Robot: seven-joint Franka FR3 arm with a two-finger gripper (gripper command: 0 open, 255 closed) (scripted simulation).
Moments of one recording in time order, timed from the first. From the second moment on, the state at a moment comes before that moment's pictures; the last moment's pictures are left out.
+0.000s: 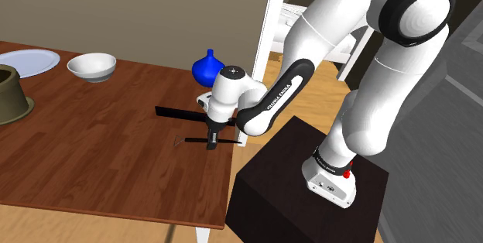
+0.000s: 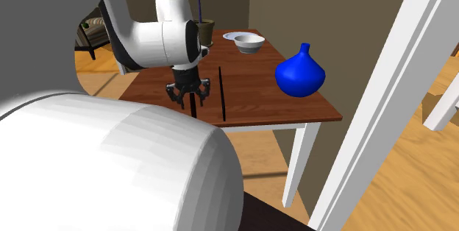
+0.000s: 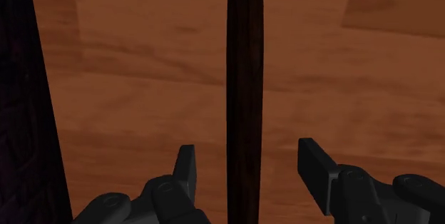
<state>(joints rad) 0.31 0.07 0.26 -2.63 -0.13 2.86 -0.10</state>
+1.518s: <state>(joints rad) 0.32 -0.13 0.27 -2.60 0.03 2.64 -0.21</state>
